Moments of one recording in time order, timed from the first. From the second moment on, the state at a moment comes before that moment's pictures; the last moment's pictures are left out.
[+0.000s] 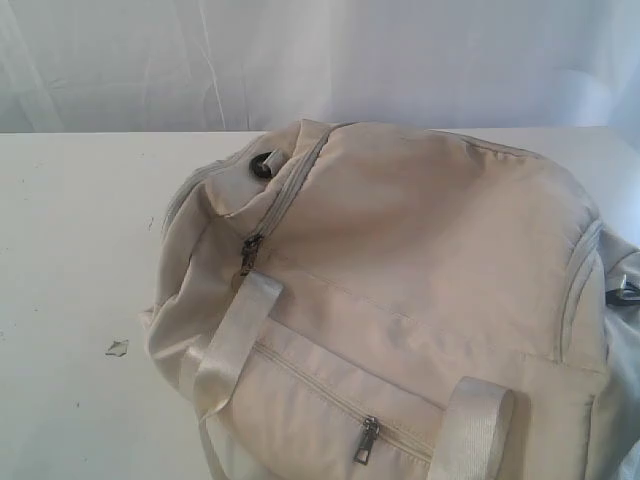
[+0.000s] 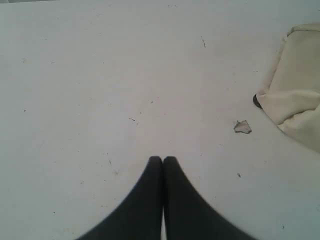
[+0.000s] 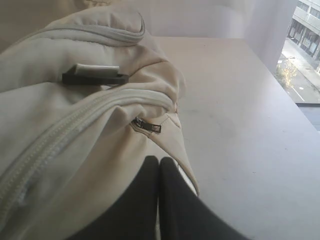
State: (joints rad) left arm 0.13 0.00 0.02 -0.10 0.42 0.11; right arm -0.13 0.01 0.00 -0.04 0.34 0.05
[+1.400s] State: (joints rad) left arm 0.13 0.00 0.02 -0.10 0.36 0.11; right arm -0.09 0.01 0.00 -0.04 0.34 0.05
